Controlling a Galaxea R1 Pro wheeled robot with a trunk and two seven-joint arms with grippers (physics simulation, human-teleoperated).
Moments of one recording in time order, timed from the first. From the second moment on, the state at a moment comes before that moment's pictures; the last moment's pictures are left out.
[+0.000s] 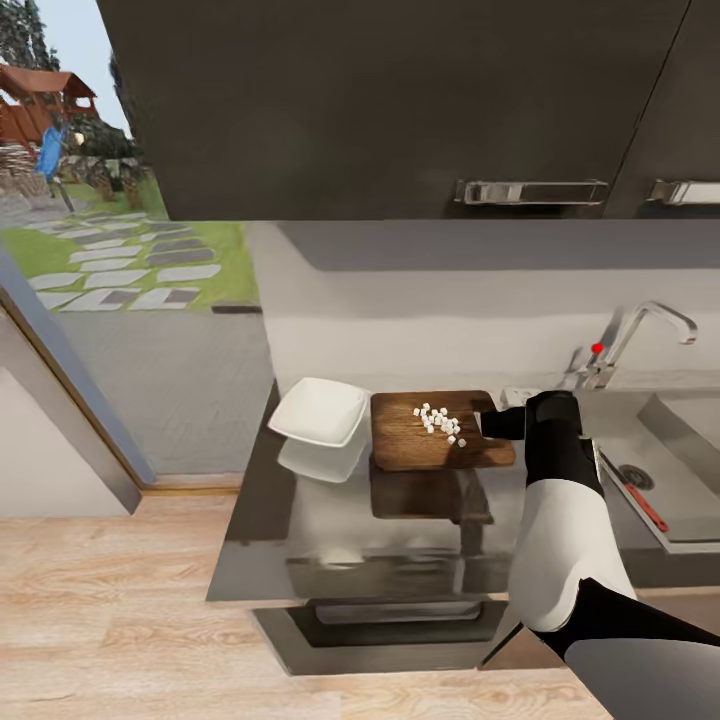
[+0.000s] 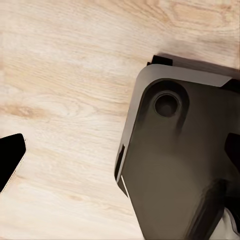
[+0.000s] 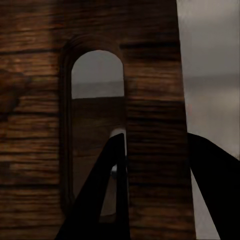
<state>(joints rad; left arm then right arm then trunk) -0.28 0.05 -0.28 0.08 0.50 -0.13 0.07 -1.06 0.17 -0.65 -1.01 1.01 0.86 0.66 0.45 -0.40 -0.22</state>
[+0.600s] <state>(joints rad) -0.28 0.05 -0.28 0.08 0.50 -0.13 0.07 -1.06 0.17 -0.65 -1.00 1.01 0.86 0.66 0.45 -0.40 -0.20</state>
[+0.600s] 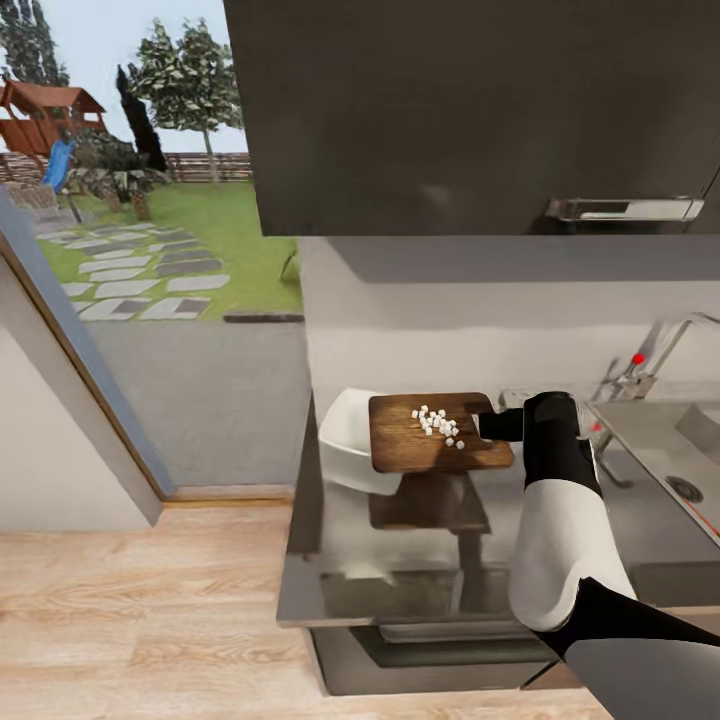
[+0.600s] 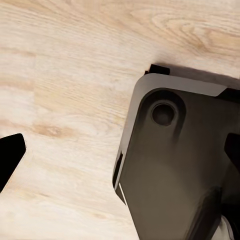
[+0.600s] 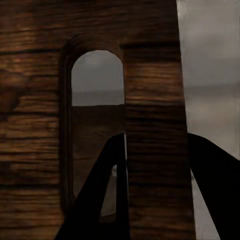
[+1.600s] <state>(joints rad) -0.28 0.05 -0.28 0.08 0.50 -0.13 0.07 -1.06 0.17 -0.65 -0.99 1.00 0.84 0.66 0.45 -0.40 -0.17</state>
